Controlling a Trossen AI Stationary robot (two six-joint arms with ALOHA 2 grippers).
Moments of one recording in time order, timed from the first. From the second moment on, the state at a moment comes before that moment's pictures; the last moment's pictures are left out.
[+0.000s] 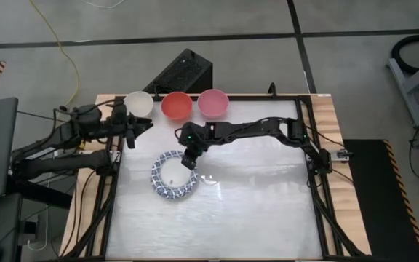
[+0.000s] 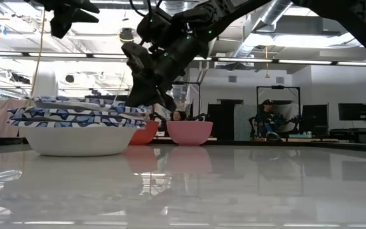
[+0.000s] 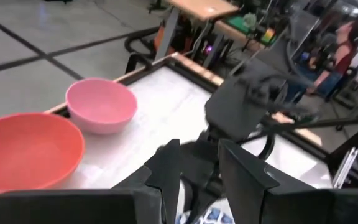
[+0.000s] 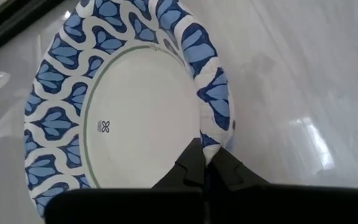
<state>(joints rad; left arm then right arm) 0.36 0.52 0.76 -0.41 0.01 -0.40 -0.12 2.18 1.78 -0.40 -0.26 0.37</state>
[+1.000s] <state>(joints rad) 0.34 0.65 0.76 -0.41 -0.08 -0.50 -0.30 2.16 2.24 -0.83 -0.46 -0.06</state>
